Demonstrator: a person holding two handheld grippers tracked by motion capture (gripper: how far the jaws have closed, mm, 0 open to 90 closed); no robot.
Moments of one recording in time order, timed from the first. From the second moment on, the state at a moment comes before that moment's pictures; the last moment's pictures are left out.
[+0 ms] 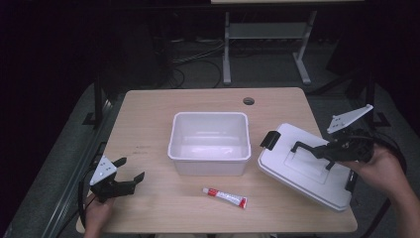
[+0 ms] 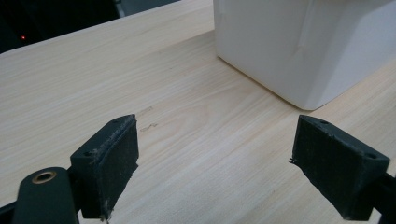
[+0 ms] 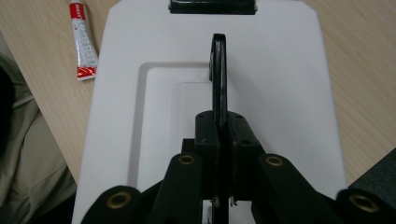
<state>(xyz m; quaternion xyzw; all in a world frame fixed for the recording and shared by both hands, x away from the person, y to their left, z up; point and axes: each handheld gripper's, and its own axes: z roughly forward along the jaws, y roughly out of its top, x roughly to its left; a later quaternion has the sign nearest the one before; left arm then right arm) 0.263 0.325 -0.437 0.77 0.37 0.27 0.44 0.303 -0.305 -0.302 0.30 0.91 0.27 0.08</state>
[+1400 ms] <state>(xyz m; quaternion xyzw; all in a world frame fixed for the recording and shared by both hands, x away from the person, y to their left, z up) 0.264 0.325 -0.437 0.77 0.37 0.27 0.44 0.310 -0.308 -0.395 0.33 0.90 0.26 0.04</state>
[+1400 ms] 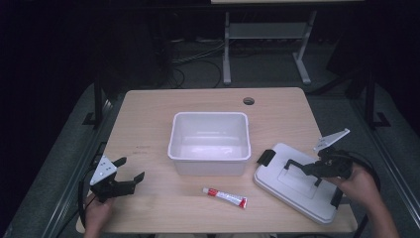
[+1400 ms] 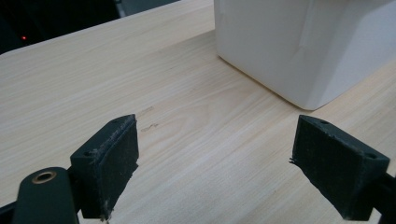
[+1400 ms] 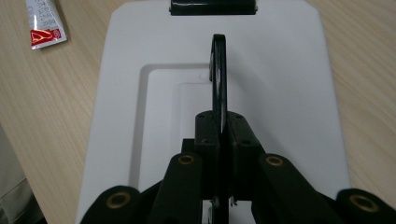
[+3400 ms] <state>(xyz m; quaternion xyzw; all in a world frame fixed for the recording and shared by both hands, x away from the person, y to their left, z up) 0.264 0.323 -0.437 0.78 0.36 0.27 0.44 0.264 -0.275 -0.371 0.29 0.91 0.28 0.07</state>
